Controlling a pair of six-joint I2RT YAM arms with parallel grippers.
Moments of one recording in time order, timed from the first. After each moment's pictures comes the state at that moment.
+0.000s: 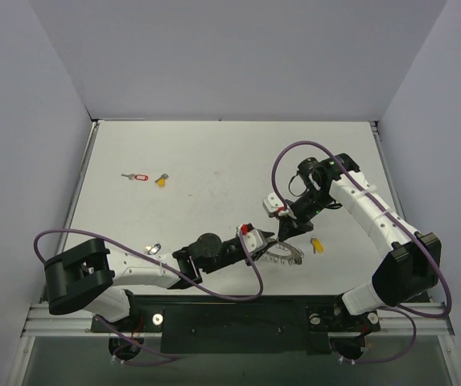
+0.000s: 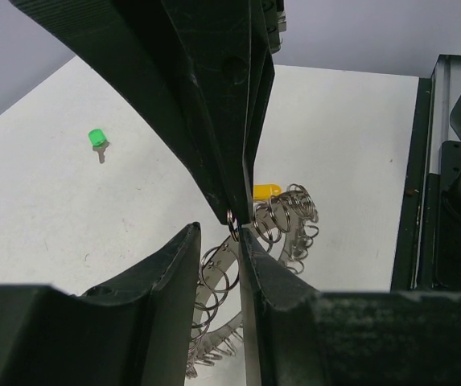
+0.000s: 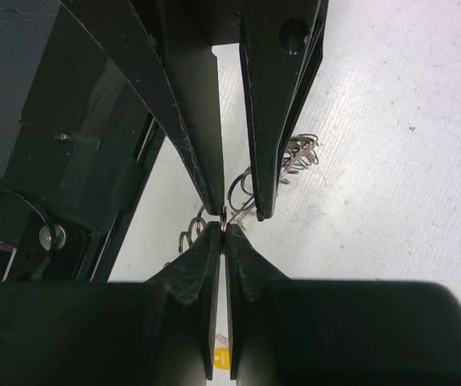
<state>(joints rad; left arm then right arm) -1.21 1.44 0.58 0.89 -0.05 0.11 0.41 1.47 1.30 -1.47 -0.84 -1.58</state>
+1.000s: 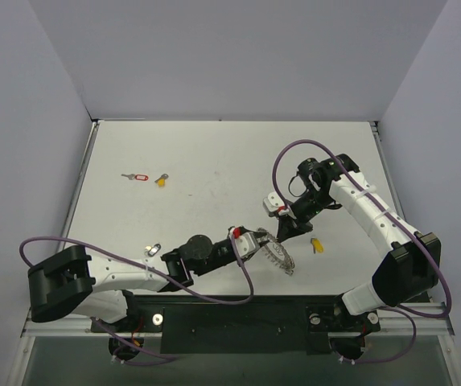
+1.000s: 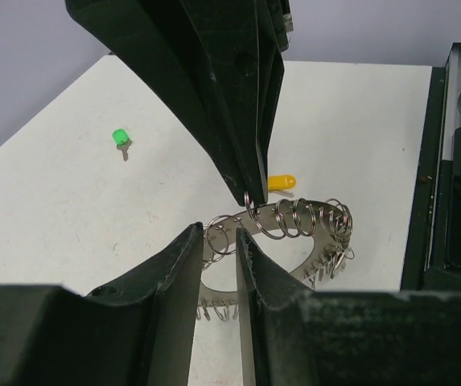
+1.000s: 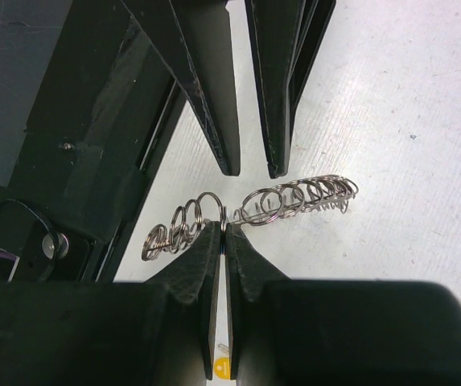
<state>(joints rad) -1.22 1.30 0.53 0.81 -0.07 0.17 0.41 1.47 1.29 -1.47 -0.86 -1.57</state>
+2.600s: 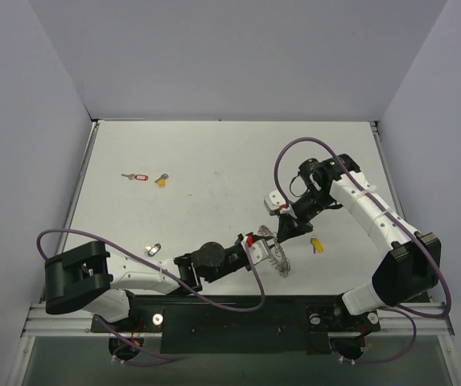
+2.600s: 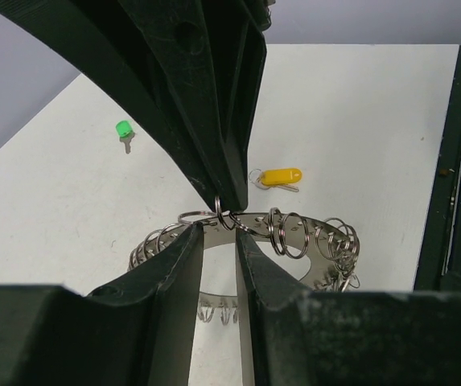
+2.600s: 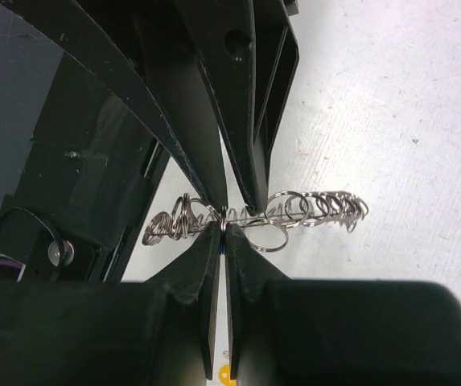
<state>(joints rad) -1.29 1.43 0.57 0.87 -0.19 0.22 0.40 1.47 1.29 -1.47 -0.89 -1.57</state>
